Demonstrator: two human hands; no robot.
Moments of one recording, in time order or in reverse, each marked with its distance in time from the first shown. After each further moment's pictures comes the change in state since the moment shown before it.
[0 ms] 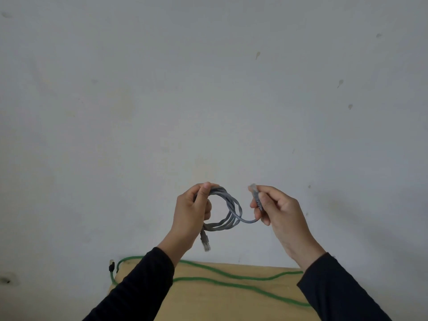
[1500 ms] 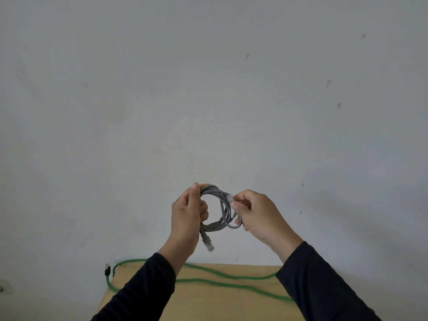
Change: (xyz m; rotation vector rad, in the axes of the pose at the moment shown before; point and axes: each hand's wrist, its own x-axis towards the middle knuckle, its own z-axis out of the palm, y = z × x) left_hand -0.007 -0.002 0.015 -0.231 0.091 -0.066; right_hand 0.006 -0.011 0.018 -0.467 -0.121 0.168
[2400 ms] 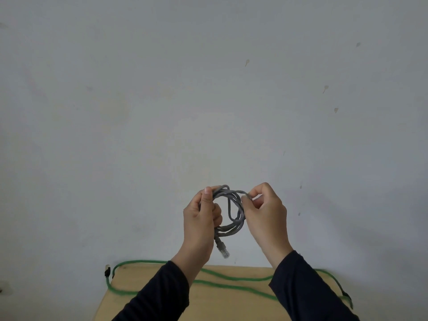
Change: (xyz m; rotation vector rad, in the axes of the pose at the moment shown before) left_hand -0.025 0.005 0.020 -0.060 -0.031 0.019; right_hand -0.007 0.003 0.009 0.135 0.479 -0.101
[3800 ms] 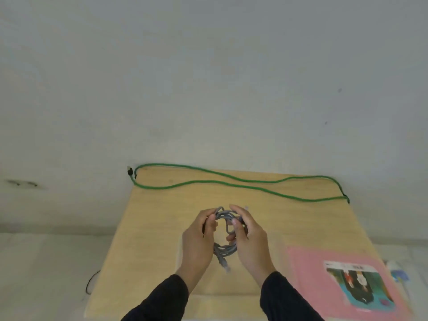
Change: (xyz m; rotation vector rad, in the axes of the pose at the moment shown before) left_hand -0.162 -0.114 -0.153 0.757 -0.013 -0.282; right_hand -0.220 0.107 0.049 0.039 -0.414 0.431
